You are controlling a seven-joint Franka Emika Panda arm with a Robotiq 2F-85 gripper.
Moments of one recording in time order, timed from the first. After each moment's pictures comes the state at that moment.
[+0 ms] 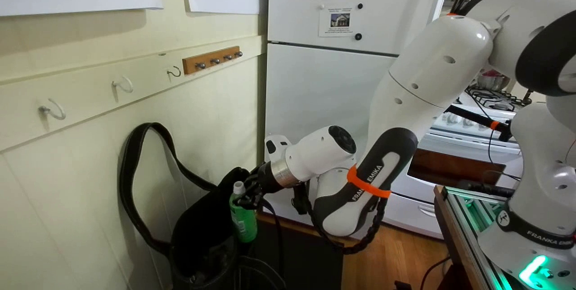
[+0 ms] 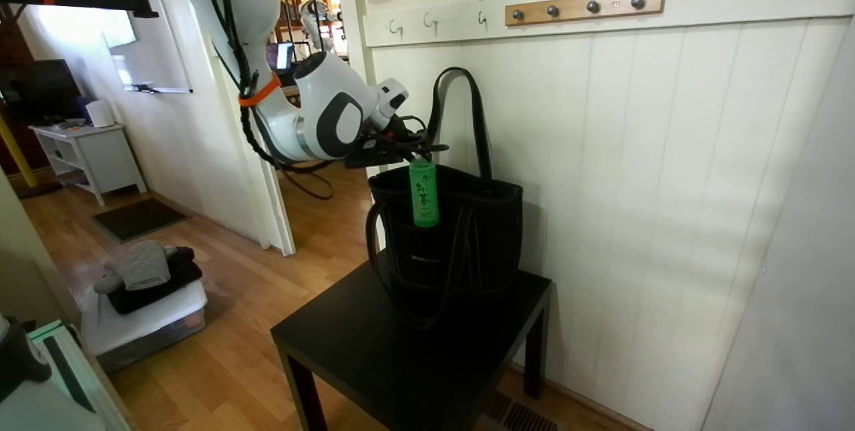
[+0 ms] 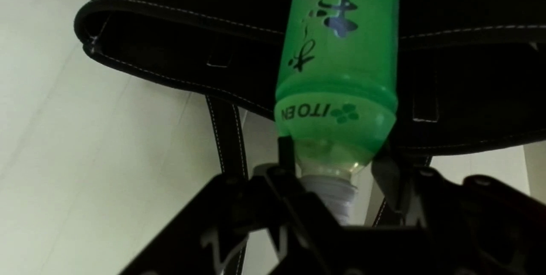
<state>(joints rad) 0.53 0.70 -0.35 -2.13 0.18 3.58 -0.10</state>
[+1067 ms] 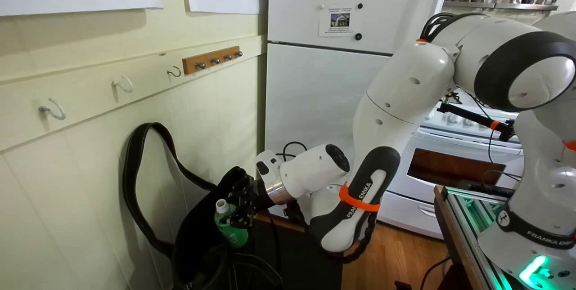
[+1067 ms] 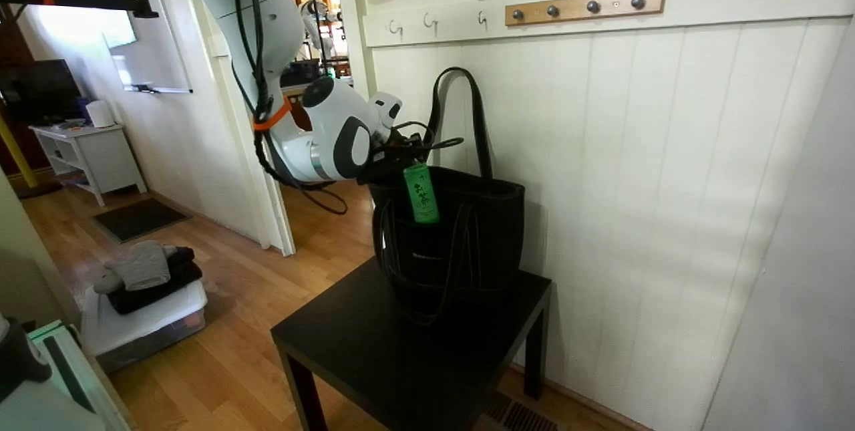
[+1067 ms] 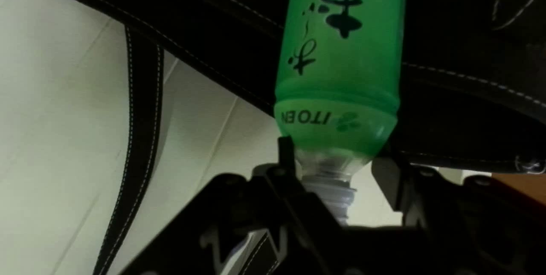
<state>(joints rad) 0.39 0.82 -0.20 -2.01 0.02 3.73 -0.31</state>
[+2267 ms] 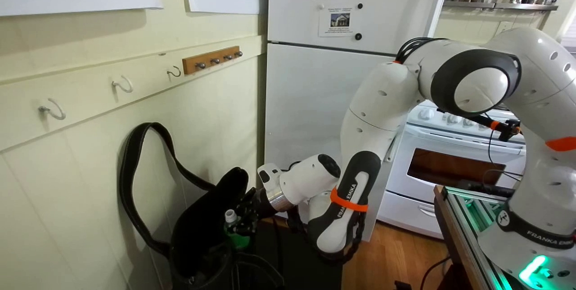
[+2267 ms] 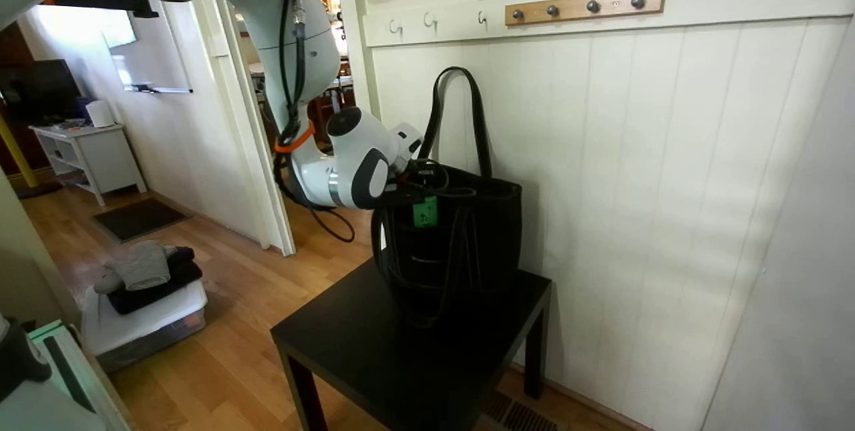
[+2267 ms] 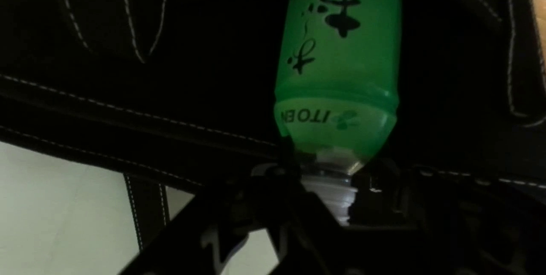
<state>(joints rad) 0.17 0.95 -0.04 -1.93 -0.05 3.71 -0.21</state>
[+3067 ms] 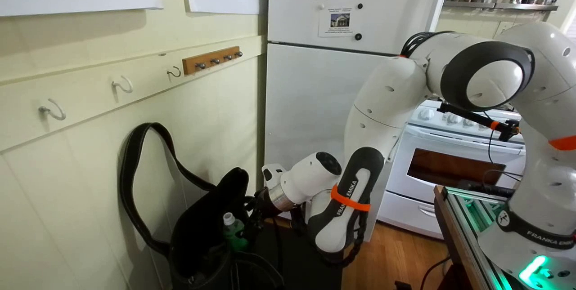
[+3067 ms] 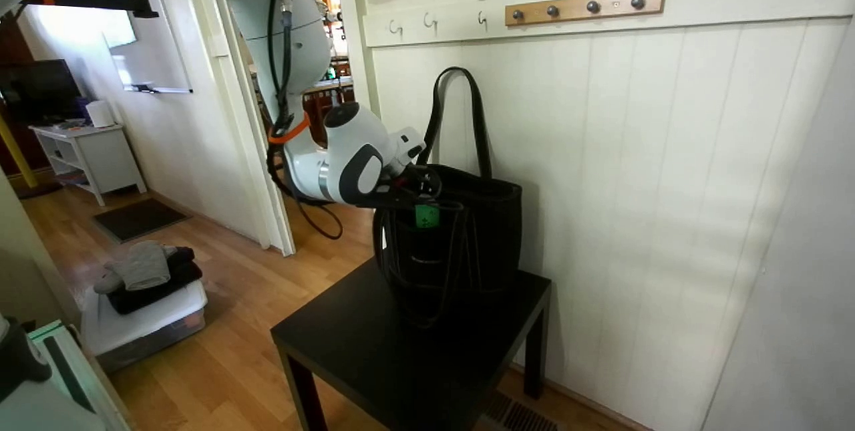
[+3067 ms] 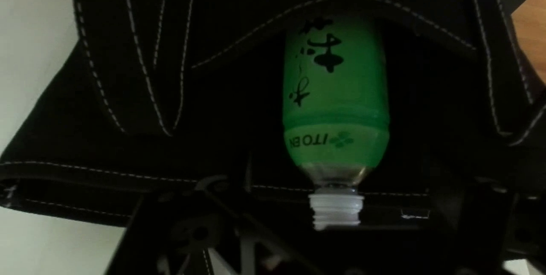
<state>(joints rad) 0.21 0.90 -0.05 -1.98 0.08 3.61 -0.12</state>
